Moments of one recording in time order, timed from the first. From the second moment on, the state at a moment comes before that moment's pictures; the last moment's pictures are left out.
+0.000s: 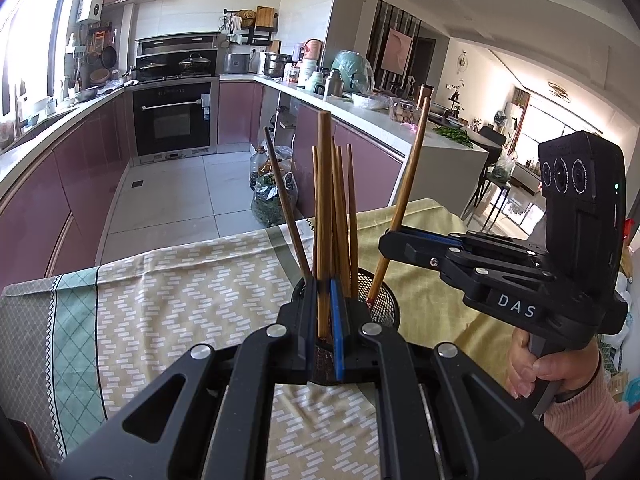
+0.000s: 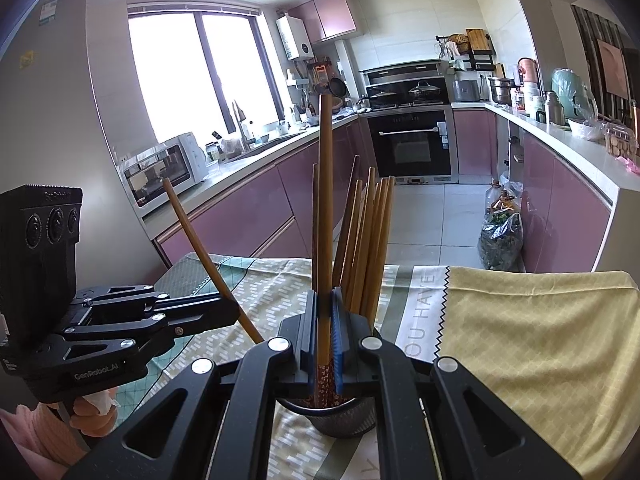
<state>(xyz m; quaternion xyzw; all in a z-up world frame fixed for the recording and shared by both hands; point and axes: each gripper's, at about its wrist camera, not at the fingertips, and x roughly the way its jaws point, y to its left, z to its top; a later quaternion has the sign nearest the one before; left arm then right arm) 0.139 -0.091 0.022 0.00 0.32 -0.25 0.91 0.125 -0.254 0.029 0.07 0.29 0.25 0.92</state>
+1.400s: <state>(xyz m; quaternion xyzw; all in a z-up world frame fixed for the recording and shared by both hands) 0.187 -0.102 -0.005 0.00 0.36 -0.23 0.91 0.145 -0.253 0.007 0.07 0.32 0.24 0.91</state>
